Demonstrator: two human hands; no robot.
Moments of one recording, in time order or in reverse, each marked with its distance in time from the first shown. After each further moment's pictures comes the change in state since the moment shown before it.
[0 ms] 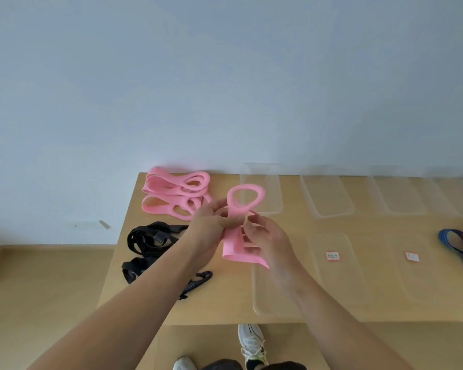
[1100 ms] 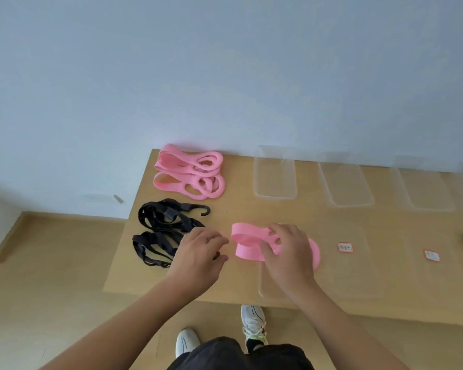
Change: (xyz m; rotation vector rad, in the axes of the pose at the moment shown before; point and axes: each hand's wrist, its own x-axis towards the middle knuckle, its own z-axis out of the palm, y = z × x) left_hand -0.043 -0.100 -0.068 1.462 0.195 0.632; right_hand -0.009 0.056 -0.025 -1.014 0.240 -0.403
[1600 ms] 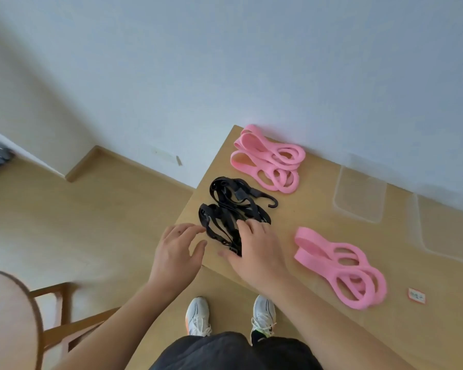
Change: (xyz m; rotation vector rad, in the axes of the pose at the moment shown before) left_hand -0.109 -0.071 -0.038 -0.071 0.320 -0.621; right_hand -0.012 -0.113 0.103 -0.290 -0.495 -0.542
